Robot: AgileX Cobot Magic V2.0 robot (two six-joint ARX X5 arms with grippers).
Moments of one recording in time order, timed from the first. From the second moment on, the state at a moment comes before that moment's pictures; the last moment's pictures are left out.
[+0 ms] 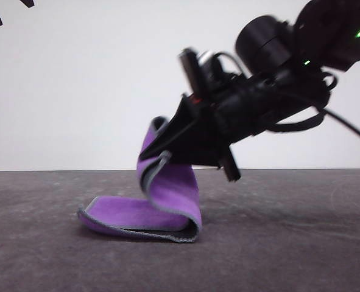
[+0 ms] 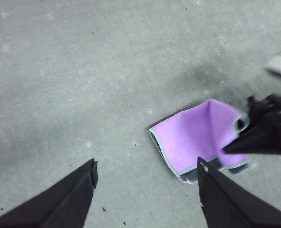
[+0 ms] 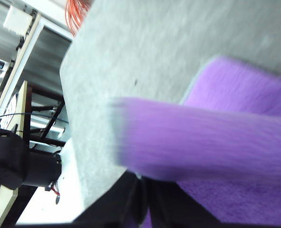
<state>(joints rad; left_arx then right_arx) -0.16 1.19 1.41 -1.07 0.31 0.13 0.56 1.73 0.85 0.24 -0.87 0.48</state>
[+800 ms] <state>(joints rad) -0.16 1.19 1.41 -1.07 0.31 0.13 0.65 1.80 0.94 0.25 -0.84 0.51</state>
